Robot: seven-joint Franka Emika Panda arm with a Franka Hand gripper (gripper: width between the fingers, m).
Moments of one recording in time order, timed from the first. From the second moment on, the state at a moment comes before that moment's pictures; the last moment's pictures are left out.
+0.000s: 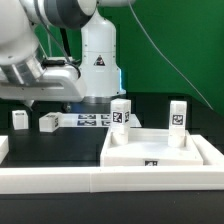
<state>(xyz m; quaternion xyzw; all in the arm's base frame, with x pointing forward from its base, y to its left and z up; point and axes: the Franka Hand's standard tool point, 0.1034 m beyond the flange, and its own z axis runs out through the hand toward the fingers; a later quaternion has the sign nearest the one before) 0.390 -0.136 0.044 -0.92 0.20 0.32 0.11</state>
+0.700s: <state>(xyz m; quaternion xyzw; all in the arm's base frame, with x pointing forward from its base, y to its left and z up) 0.383 -0.147 0.027 -0.89 0.17 0.41 0.13</state>
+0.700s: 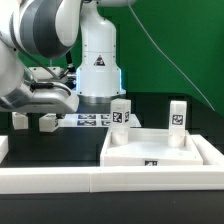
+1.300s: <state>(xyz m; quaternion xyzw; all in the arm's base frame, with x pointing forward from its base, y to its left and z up) 0.377 -0.145 0.019 -0.88 0.15 0.42 0.14</state>
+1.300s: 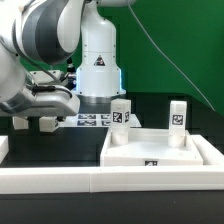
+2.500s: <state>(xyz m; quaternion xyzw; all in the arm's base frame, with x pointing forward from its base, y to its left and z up) 0.371 -0.140 0.001 -0.86 0.15 0.47 0.13</state>
